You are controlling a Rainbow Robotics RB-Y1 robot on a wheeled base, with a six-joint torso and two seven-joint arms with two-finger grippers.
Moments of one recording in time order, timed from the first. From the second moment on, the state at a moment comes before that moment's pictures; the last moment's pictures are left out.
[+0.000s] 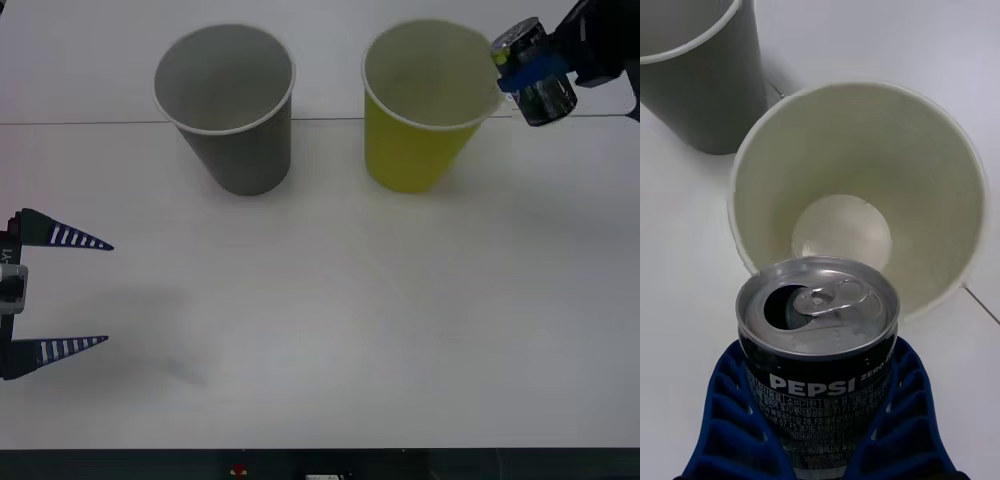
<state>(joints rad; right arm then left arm) -0.95 -1.07 0.24 -1.71 1.77 -1.45 -1.28 0.26 1.13 0.26 -2.01 -1.31 -1.13 -0.09</state>
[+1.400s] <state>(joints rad) -1.24 -0.79 0.42 -1.25 2.00 -1.35 -1.14 0.26 1.13 0.26 -2.01 -1.31 -1.13 -0.09</state>
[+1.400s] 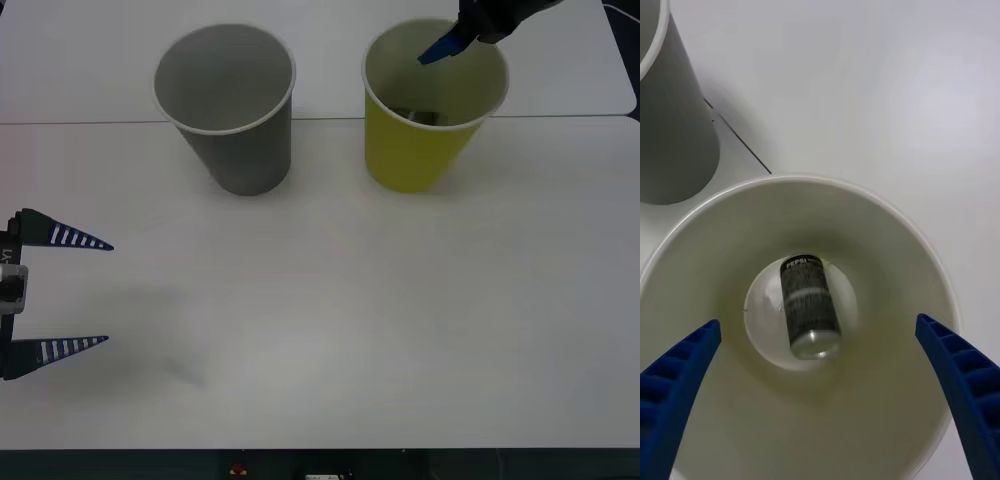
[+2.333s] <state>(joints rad) -1.00 -1.00 0.28 -1.52 1.63 -1.33 -0.95 0.26 1.13 0.26 -2.01 -1.31 -1.13 -0.09</state>
